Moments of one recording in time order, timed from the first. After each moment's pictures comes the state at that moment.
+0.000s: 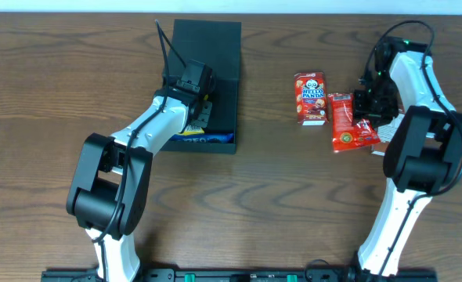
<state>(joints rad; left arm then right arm) -0.36 1.98 1.30 -0.51 -0.14 -0.09 -0.16 2.31 1.87 -1.31 0.03 0.02</state>
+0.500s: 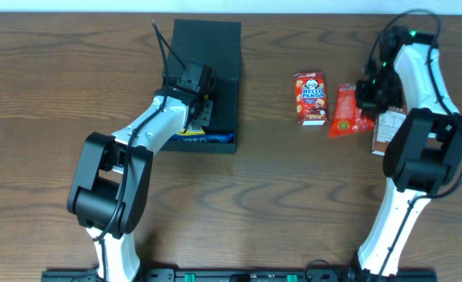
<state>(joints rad) -0.36 1.99 1.31 -0.50 -0.11 -0.15 -0.16 2.31 2.02 -1.39 0.02 0.02</state>
